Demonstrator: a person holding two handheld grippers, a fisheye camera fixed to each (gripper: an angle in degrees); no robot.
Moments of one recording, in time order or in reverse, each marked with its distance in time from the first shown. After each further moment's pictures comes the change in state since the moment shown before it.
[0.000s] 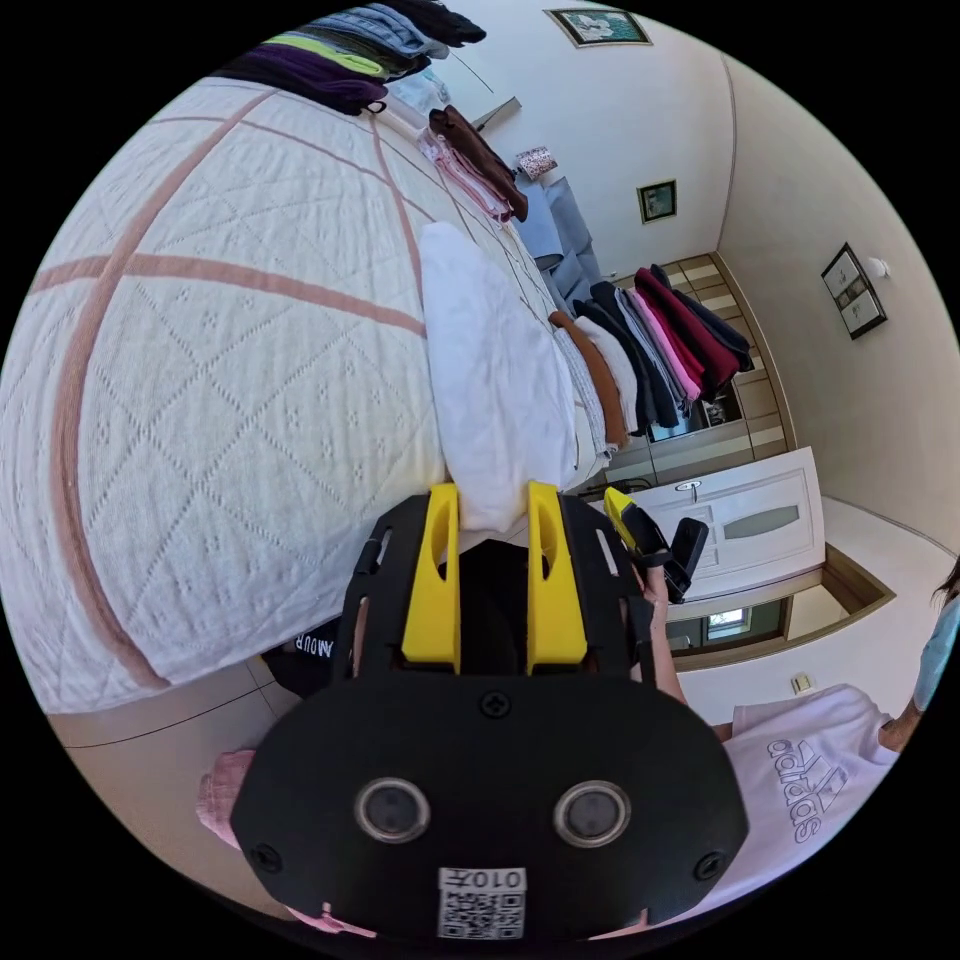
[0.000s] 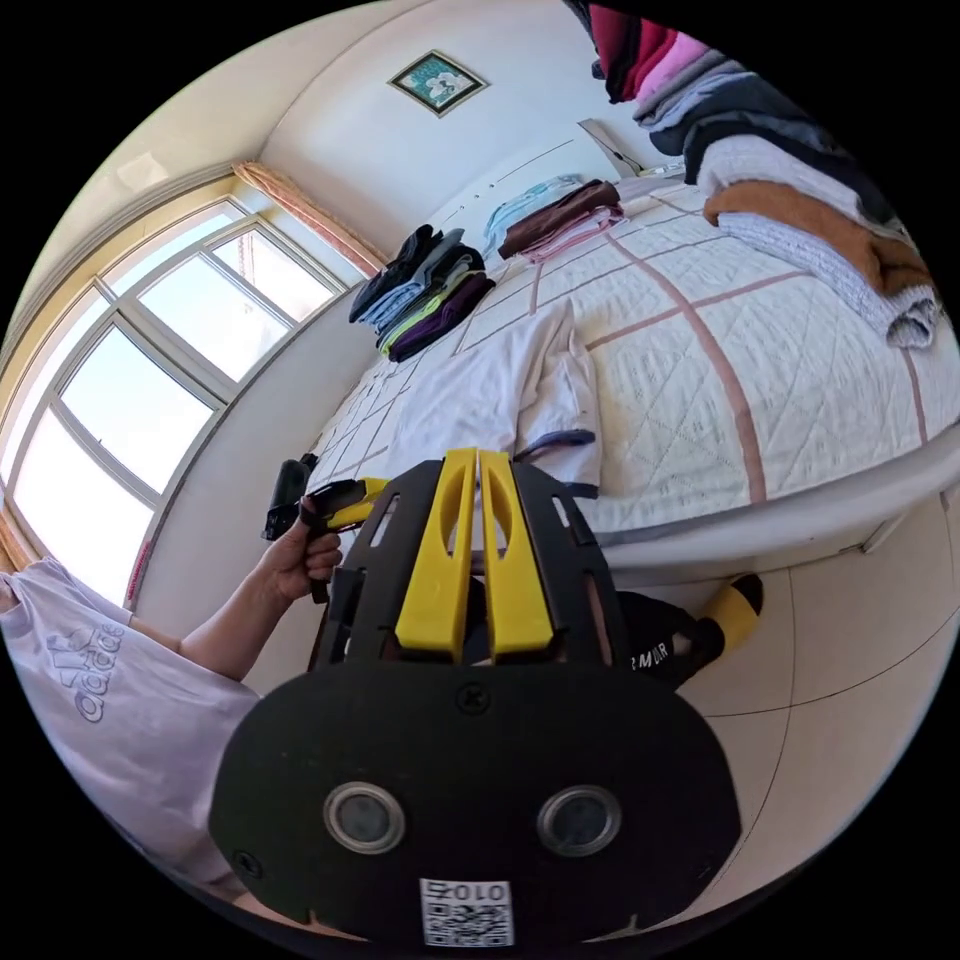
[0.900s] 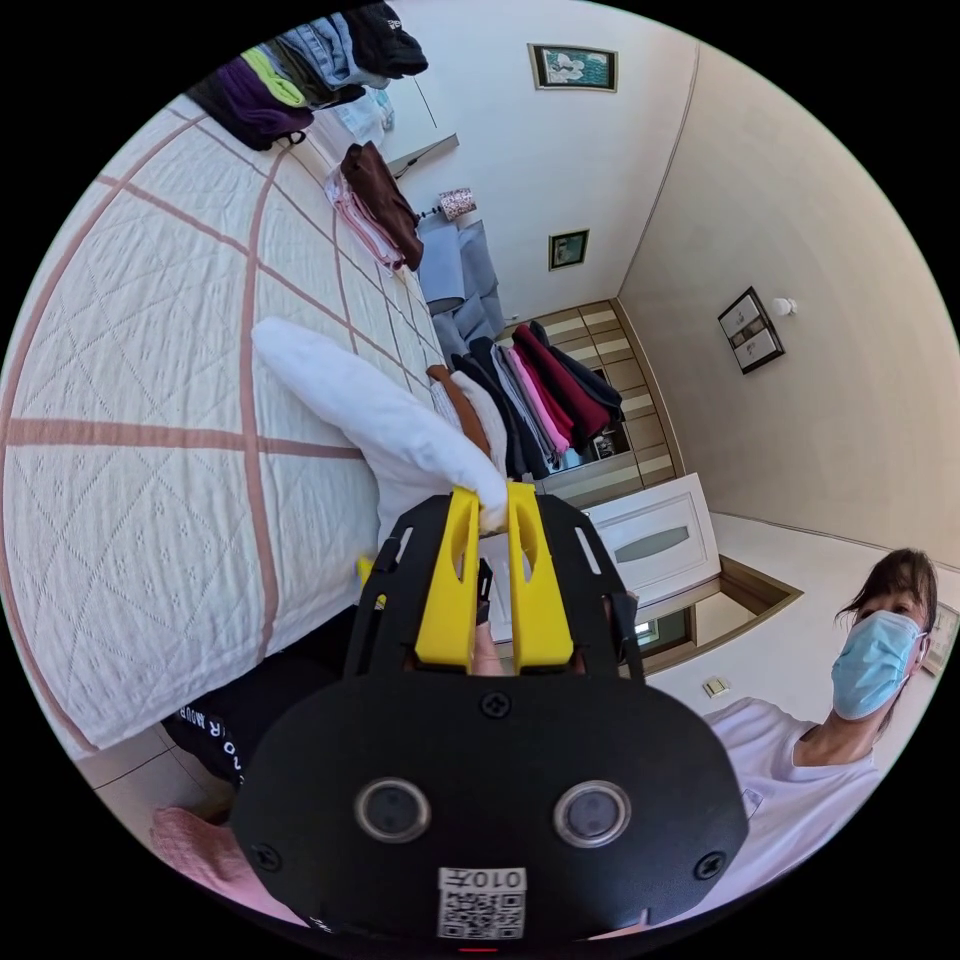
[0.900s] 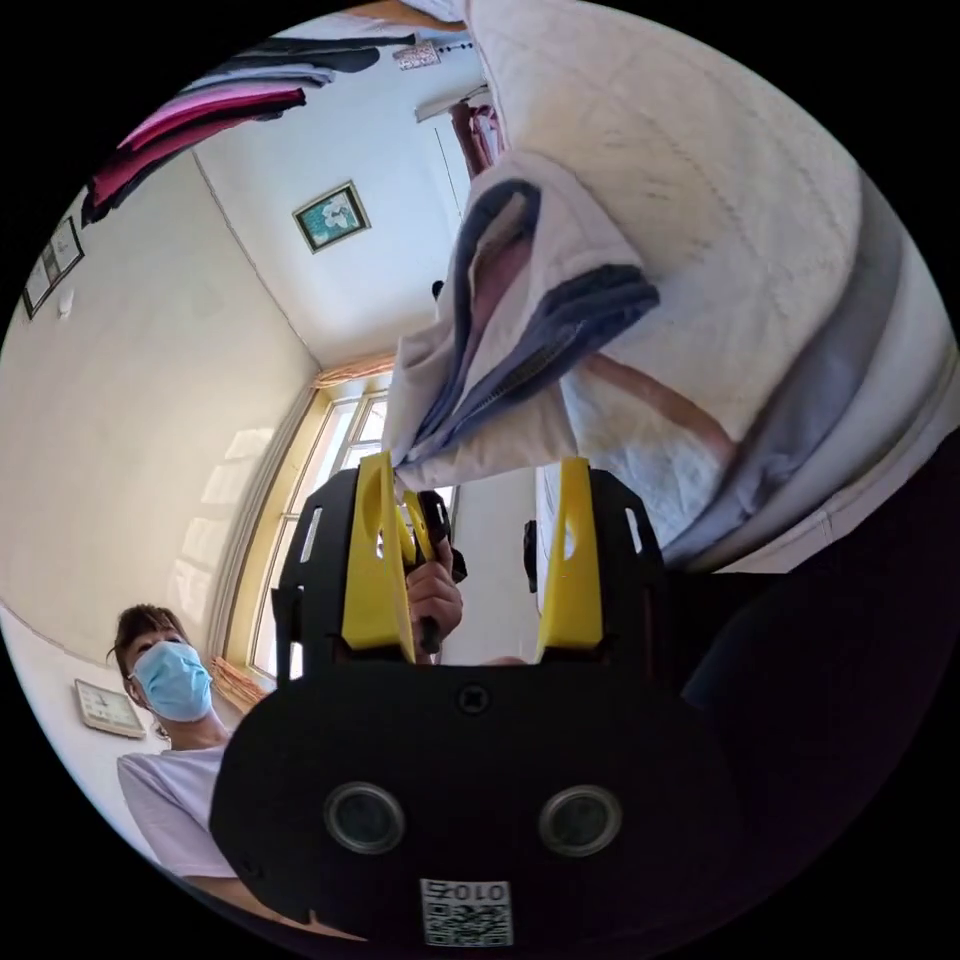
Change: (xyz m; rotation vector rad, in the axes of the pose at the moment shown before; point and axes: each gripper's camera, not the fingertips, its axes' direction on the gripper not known) left arm 0.033 -0.096 -0.146 0.115 0.332 0.030; right arm 0.123 -0.001 0.027 0.118 -0.829 0.586
